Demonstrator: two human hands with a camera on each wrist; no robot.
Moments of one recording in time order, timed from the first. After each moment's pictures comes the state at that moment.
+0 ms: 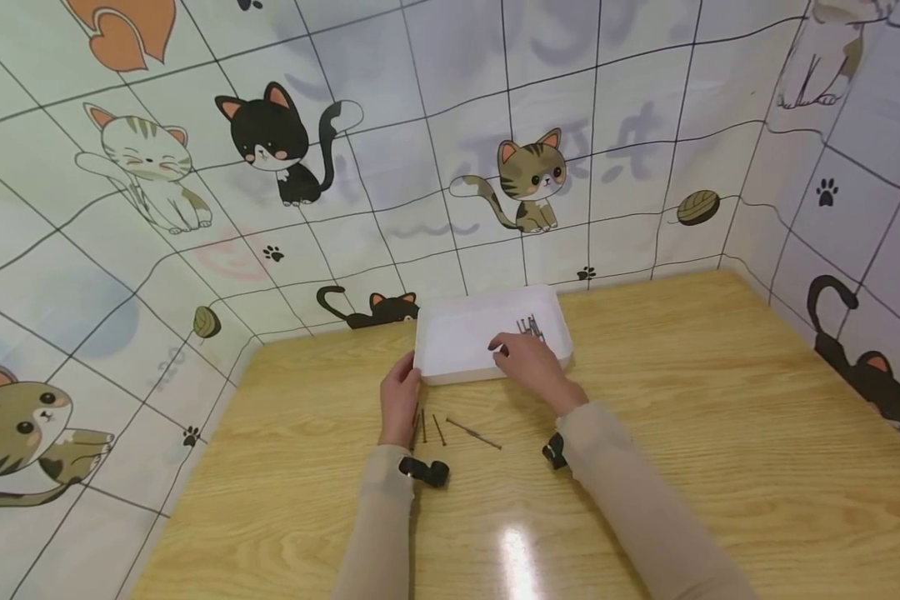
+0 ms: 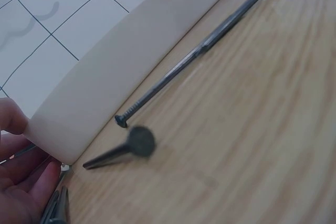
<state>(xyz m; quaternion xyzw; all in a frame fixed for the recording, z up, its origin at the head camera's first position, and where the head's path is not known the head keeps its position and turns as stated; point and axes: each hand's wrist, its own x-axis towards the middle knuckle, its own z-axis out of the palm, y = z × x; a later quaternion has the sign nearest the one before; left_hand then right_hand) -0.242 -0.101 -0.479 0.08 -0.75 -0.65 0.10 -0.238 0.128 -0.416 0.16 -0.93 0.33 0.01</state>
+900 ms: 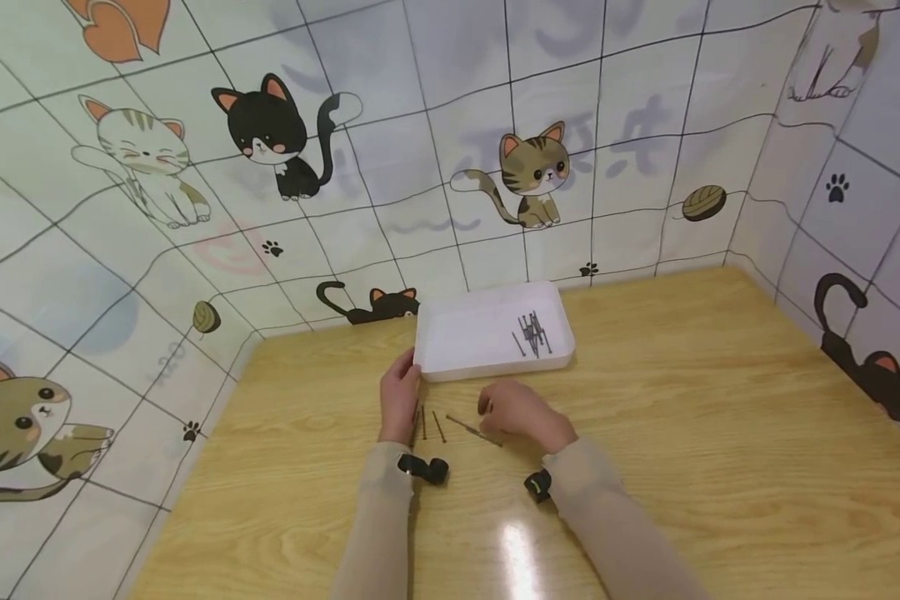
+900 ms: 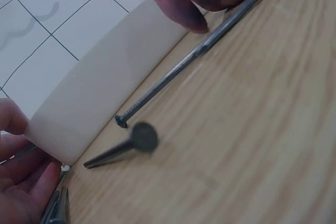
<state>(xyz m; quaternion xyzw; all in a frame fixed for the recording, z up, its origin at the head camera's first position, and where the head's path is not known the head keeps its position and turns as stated) -0.242 -0.101 -0.480 0.07 -0.75 -0.64 0.10 -0.194 0.104 -0.433 0.22 -0.92 0.29 -0.14</state>
